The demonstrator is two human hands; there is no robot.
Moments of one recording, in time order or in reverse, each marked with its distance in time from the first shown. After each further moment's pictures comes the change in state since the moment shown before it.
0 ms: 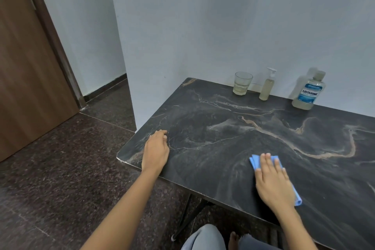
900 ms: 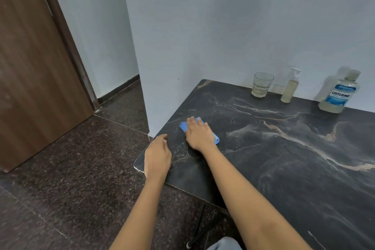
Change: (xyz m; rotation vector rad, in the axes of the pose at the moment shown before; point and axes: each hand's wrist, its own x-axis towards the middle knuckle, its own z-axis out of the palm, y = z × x) left_hand 0.016 -0.032 -0.023 -0.034 0.135 -0.121; right_hand 0.131 -0.250 0.049 0.052 -0.140 -0.473
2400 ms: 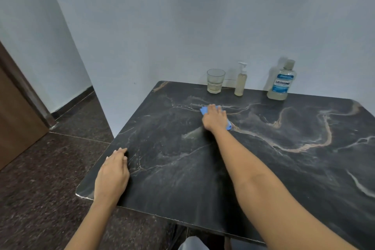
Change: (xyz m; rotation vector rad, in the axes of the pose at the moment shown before) left_hand -0.006 0.003 0.011 0.279 -0.172 0.196; right_hand 0.016 0.195 -0.062 0.071 0.169 0.453
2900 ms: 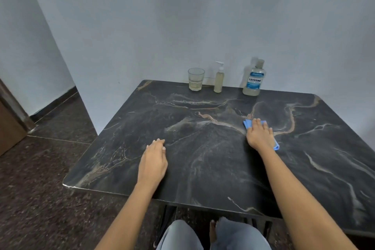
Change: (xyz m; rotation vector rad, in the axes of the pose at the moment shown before) left_hand -0.038 0.126 0.039 -0.181 -0.117 0.198; right_hand -0.112 0.187 -0.059 -0.023 0.072 0.292
